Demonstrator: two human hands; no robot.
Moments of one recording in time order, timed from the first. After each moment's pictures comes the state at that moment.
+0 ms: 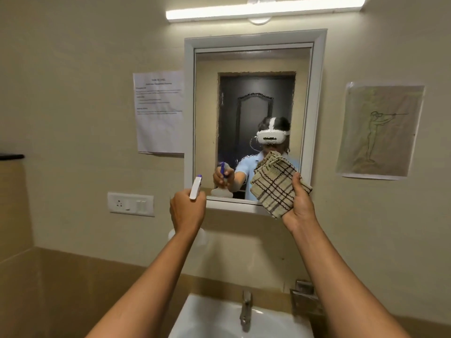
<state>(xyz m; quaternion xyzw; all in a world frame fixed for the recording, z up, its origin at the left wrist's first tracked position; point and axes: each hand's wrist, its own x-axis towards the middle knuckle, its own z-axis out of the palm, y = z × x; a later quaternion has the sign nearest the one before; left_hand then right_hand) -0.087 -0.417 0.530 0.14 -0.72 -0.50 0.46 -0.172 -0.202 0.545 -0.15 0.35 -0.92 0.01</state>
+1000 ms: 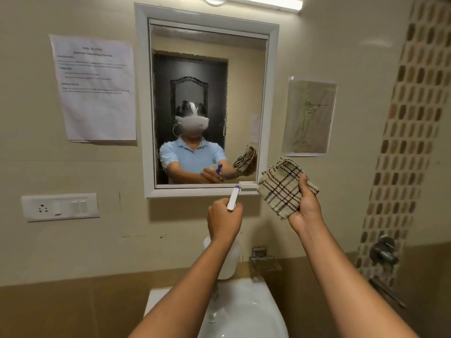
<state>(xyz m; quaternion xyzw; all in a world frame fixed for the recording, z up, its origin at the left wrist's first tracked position) -0.095 -0.326 0.478 -0.05 -0.78 -0.56 0.27 -0.100 -0.147 0.512 -0.05 0.34 -0.92 -0.18</state>
